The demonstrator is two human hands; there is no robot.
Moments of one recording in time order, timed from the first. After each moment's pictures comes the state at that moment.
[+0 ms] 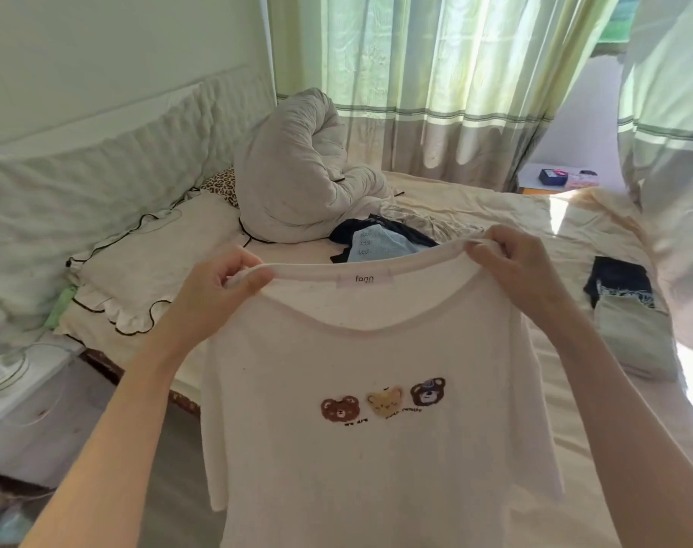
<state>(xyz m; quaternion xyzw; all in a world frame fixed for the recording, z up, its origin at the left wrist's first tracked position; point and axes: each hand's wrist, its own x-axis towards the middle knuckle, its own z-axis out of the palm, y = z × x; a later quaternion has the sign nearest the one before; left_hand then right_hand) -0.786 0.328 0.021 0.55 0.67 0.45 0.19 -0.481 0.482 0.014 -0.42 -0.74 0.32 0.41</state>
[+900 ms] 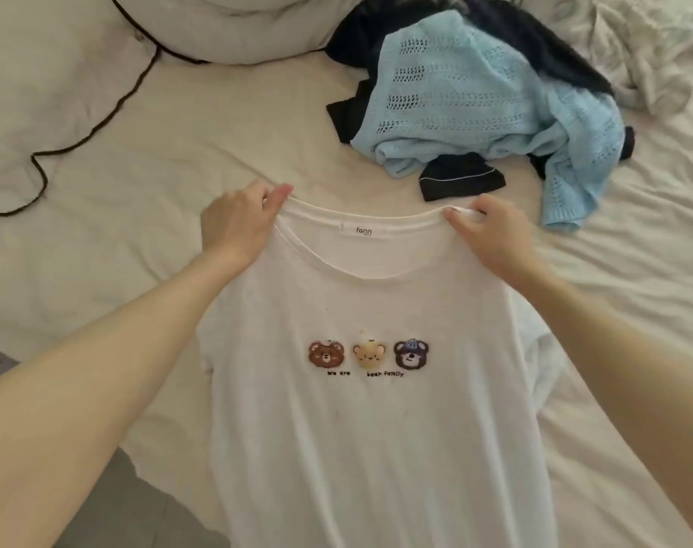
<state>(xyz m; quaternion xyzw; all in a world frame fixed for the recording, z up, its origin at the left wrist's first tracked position) -0.940 0.746 -0.400 0.47 0.88 0.08 0.05 -0.669 0.869 -0.438 -0.57 -0.75 0.30 0.15</state>
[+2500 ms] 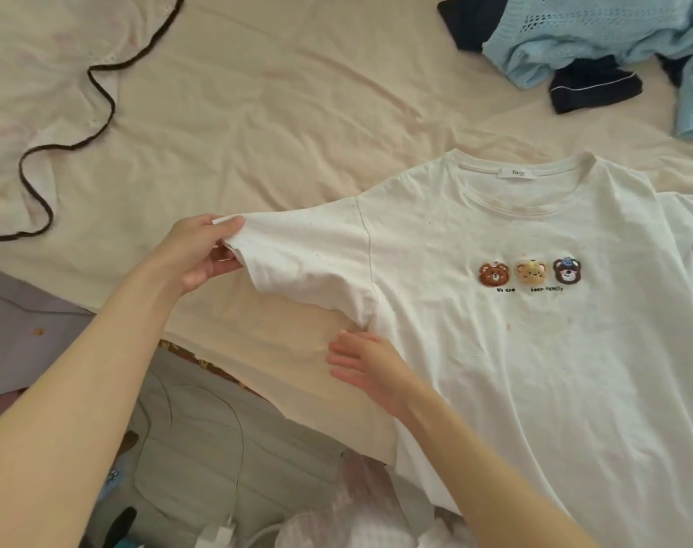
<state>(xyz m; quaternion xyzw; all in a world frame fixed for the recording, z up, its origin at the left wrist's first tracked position) -1.157 0.545 -0.424 0.08 0.75 0.38 0.54 -0.912 0.513 -0.462 -0.55 -0.17 0.81 0.04</state>
